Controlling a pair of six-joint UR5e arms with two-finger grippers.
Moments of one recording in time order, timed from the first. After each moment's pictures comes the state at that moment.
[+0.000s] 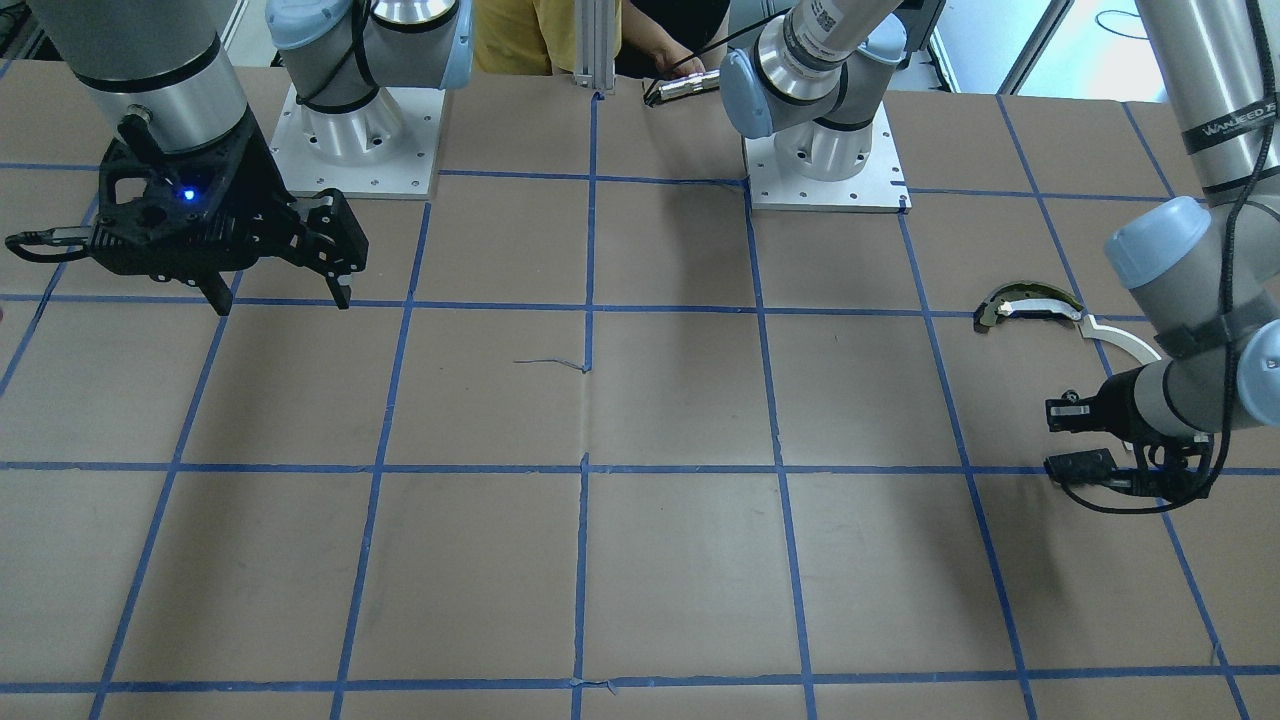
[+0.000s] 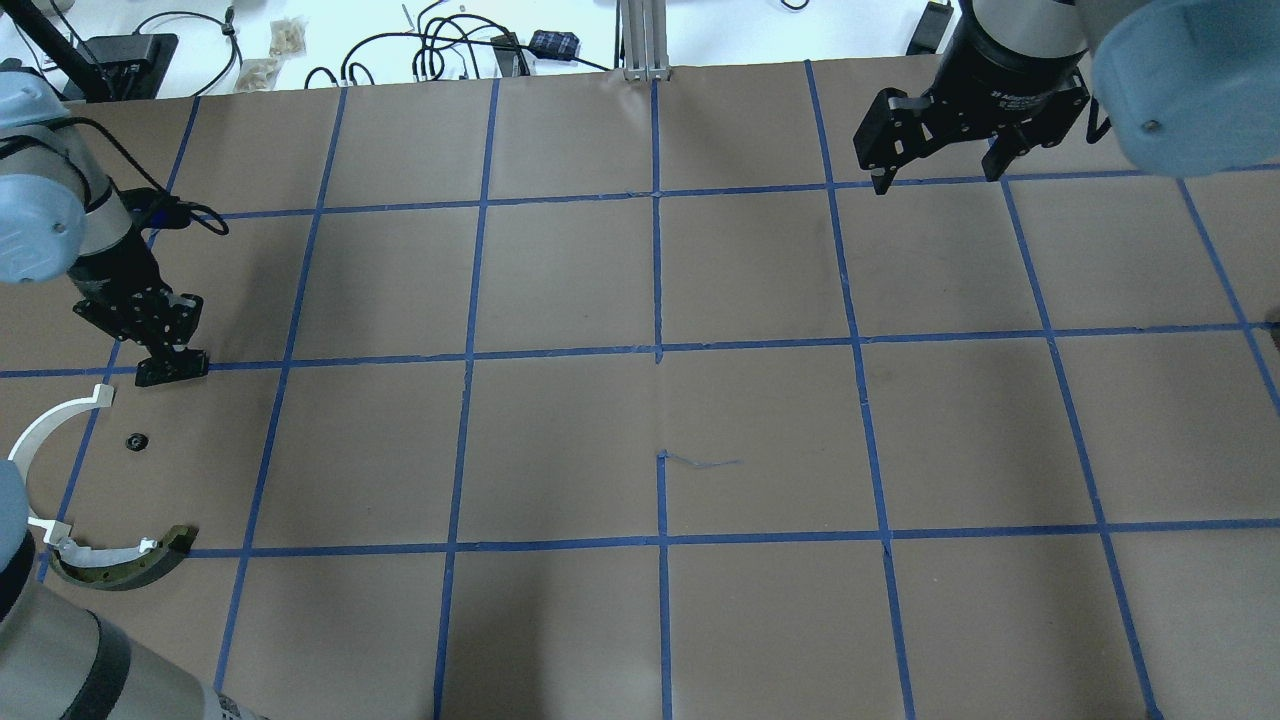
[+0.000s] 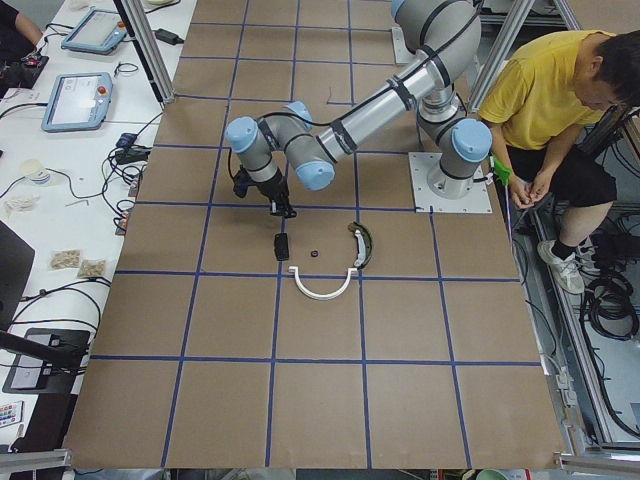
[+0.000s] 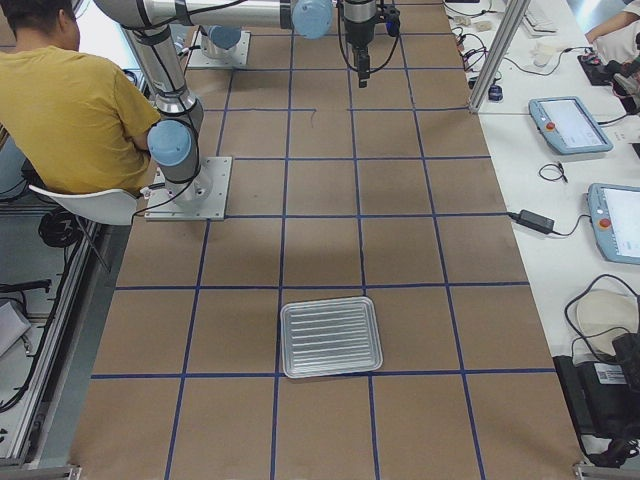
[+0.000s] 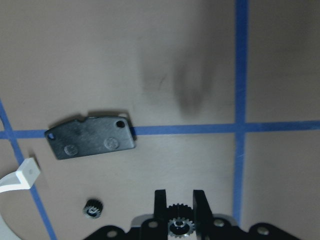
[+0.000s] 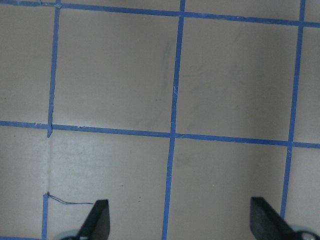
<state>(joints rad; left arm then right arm) -1.05 -2.01 -1.66 -1.29 1.79 0.52 1.57 -1.53 1.56 -1.71 -1.56 -0.08</state>
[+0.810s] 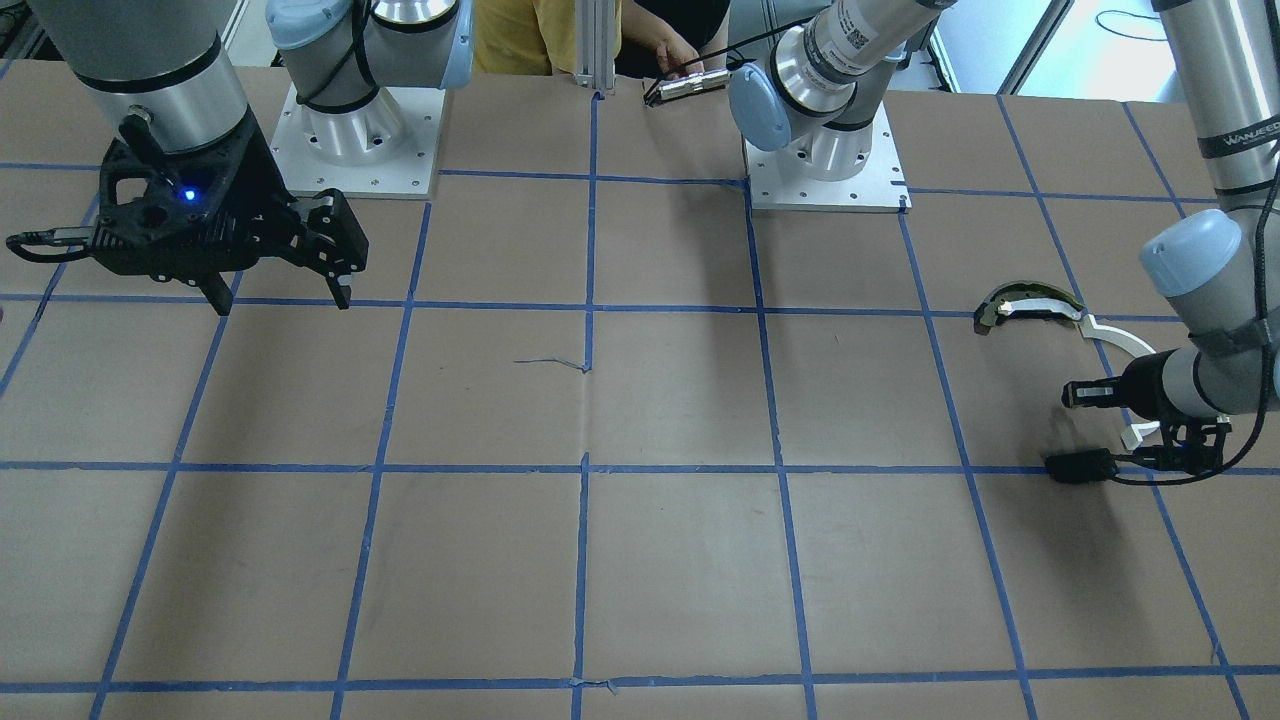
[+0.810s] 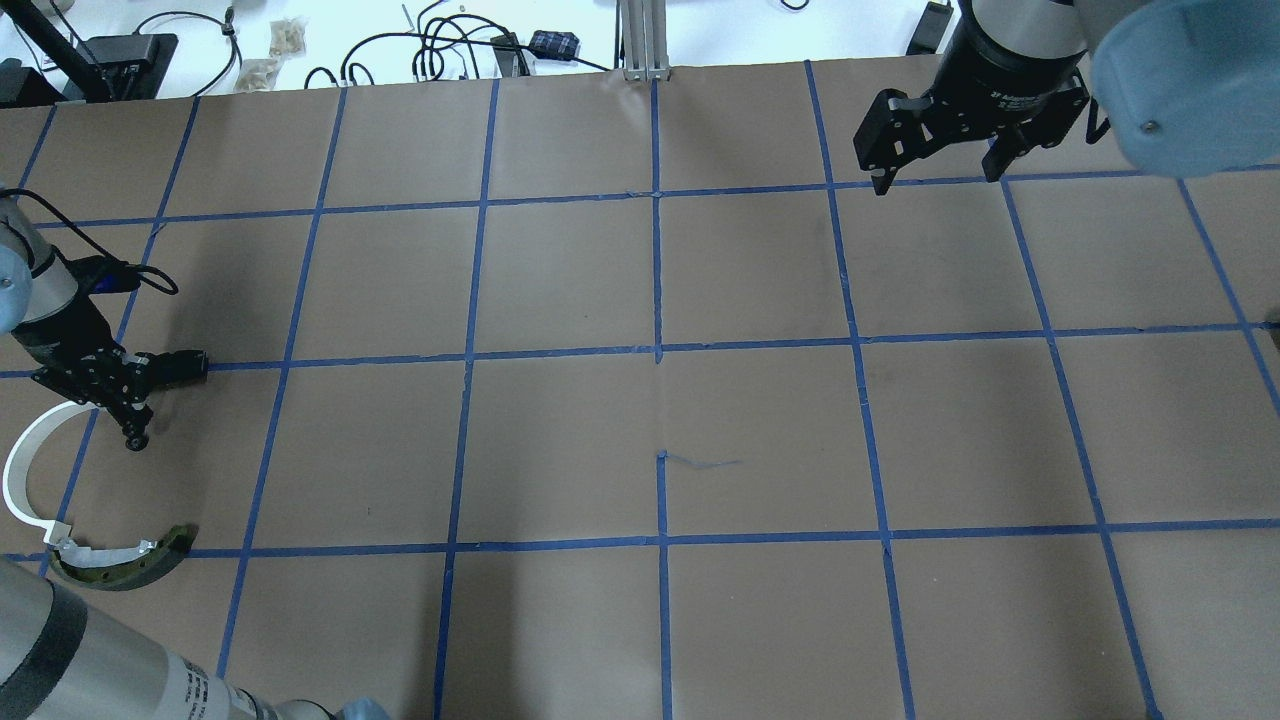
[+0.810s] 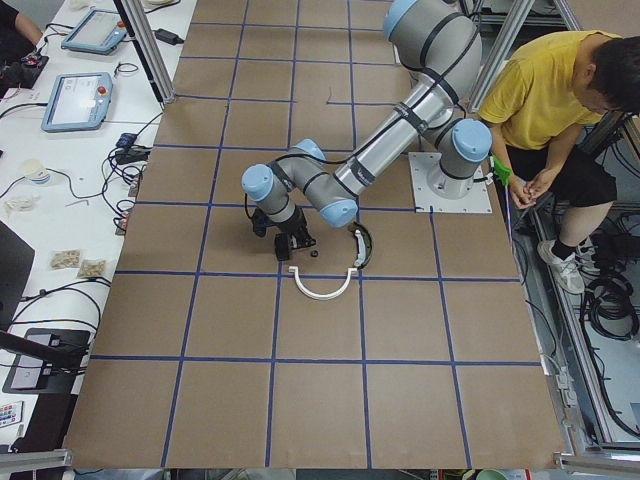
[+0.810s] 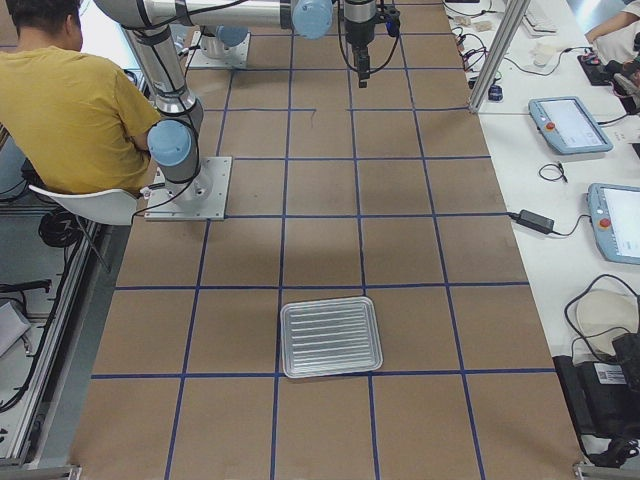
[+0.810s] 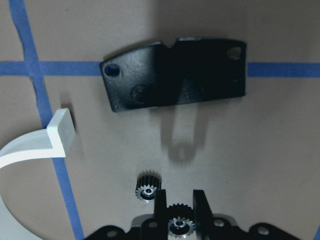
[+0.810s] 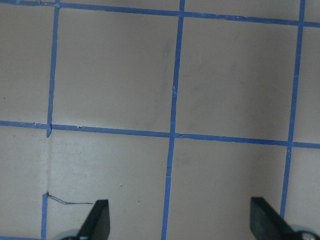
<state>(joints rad) -0.93 -2.06 -1.71 -1.25 1.79 0.57 1.57 -1.52 1.56 -1.71 -1.56 -0.08</state>
